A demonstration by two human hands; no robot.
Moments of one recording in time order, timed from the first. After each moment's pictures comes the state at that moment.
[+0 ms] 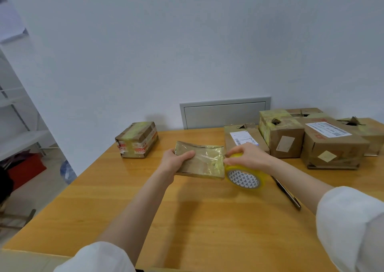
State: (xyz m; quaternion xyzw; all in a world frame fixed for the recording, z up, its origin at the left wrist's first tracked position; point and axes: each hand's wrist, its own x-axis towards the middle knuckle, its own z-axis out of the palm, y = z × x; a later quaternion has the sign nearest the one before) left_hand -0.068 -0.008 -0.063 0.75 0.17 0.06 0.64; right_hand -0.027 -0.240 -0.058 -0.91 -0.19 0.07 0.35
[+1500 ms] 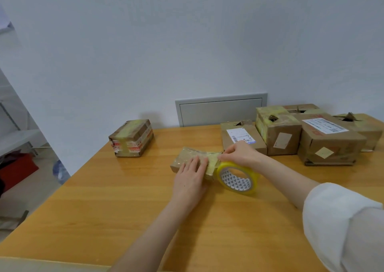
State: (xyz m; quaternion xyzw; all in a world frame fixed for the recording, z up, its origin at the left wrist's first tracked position) left_hand -0.093 -0.048 -0.116 0.99 -0.07 0.12 -0.01; right_hand -0.014 -0.222 -0.070 -0.91 -0.12 0.09 0.39
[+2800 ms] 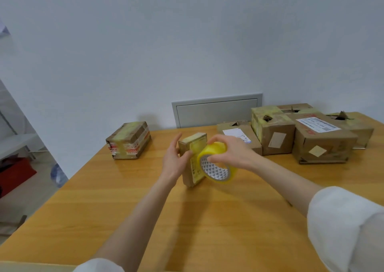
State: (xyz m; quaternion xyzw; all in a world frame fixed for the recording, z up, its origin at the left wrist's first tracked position) left_hand -0.073 -0.035 -0.068 0.82 0.07 0.16 0.55; right_hand -0.043 -0.220 -0.046 -0.88 -0.23 -0.01 0.41
